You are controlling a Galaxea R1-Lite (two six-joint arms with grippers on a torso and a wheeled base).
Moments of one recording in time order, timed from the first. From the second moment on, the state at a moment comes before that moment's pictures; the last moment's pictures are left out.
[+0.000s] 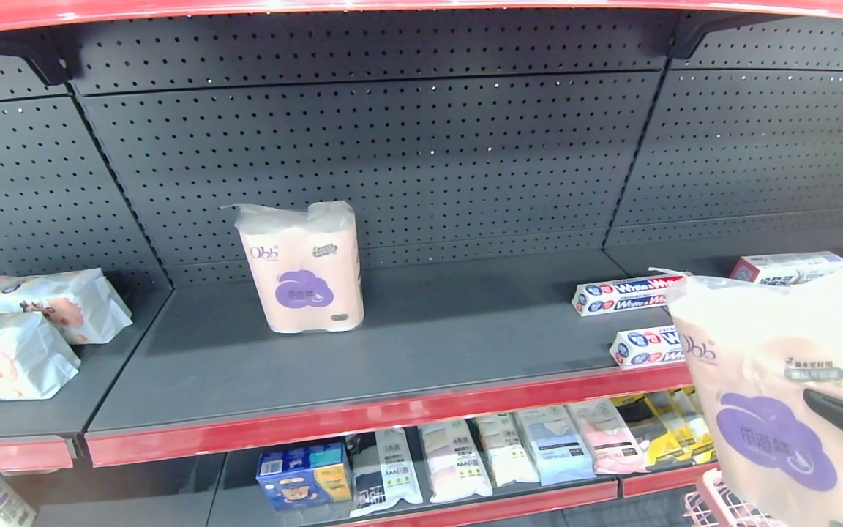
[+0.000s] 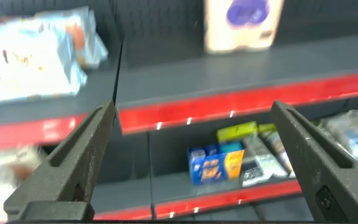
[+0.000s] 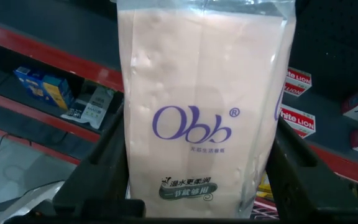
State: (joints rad) left arm 0.00 0.03 -0.05 -0.01 -0.04 0.06; right arm 0.06 0.81 -0.51 -0.03 0.29 -0.32
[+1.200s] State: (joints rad) left arm 0.27 1.43 -0.40 -0.80 -0.46 0.07; right arm 0.06 0.82 -0.51 -0.05 0.28 -0.26
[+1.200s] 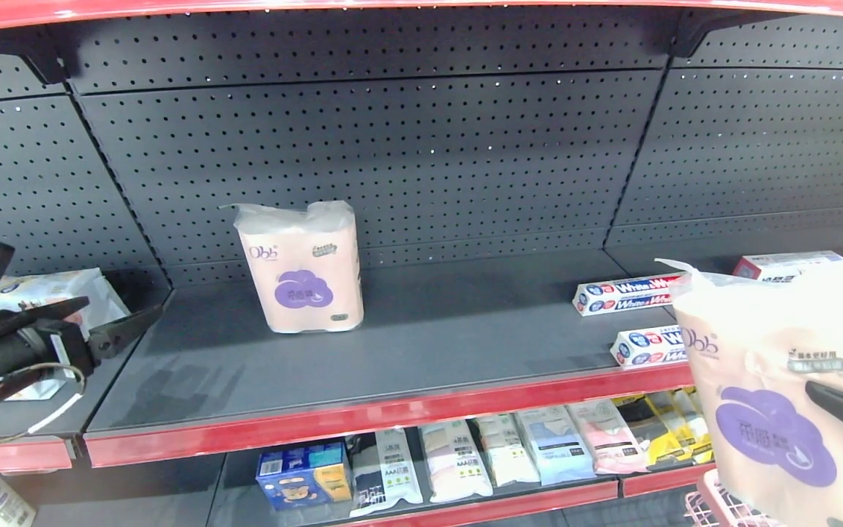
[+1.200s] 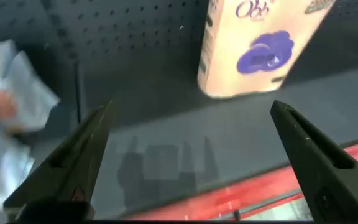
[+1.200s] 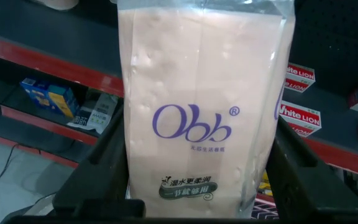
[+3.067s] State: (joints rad) left arm 0.27 2.11 -0.68 -1.37 -1.00 0.04; right arm 0.03 0.92 -0.50 -0.07 0.28 -0.28
